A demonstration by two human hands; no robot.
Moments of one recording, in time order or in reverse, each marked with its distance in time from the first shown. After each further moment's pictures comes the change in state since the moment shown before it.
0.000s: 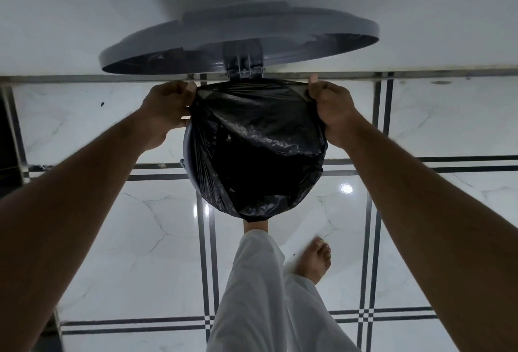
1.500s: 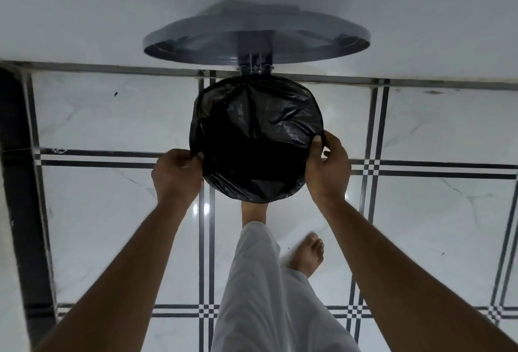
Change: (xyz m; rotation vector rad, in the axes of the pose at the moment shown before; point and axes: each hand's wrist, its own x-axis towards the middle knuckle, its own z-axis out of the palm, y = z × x) left_hand -0.117 -0.100 0.036 0.142 0.523 -0.143; right_hand -0.122 0.091 -0.002 -0.428 0.363 -0.330
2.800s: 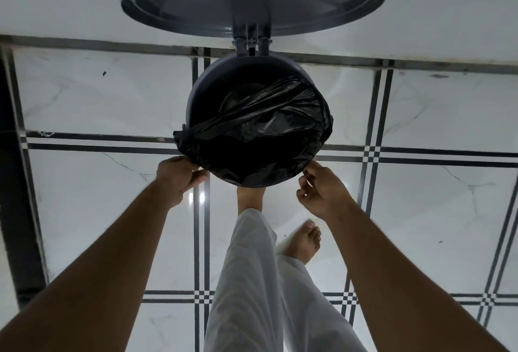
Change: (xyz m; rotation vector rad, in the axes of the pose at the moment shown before) left_hand 0.025 -0.047 0.023 -0.297 -0.305 -0.412; right_hand -0.017 0.049 -0.011 0.685 -0.371 1.023
